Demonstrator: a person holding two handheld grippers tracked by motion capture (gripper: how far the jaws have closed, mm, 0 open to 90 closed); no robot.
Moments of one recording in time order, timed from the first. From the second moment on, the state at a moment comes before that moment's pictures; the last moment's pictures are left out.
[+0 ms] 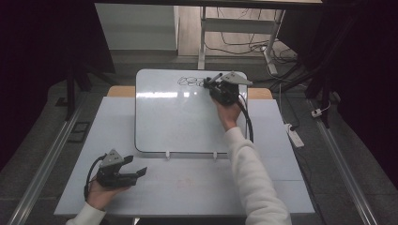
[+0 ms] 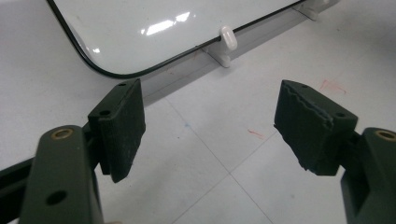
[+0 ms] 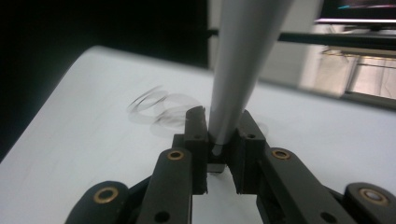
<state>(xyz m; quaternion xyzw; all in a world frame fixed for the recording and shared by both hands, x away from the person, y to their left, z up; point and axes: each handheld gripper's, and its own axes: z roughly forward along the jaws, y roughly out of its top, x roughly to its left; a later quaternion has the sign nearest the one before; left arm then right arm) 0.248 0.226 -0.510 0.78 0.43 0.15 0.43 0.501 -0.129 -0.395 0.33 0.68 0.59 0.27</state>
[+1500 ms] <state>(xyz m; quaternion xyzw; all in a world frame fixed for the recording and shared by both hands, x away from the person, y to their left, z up) 0.248 0.226 -0.509 0.78 0.43 0.15 0.43 0.510 -0.113 -0.388 0.30 0.71 0.58 0.26</state>
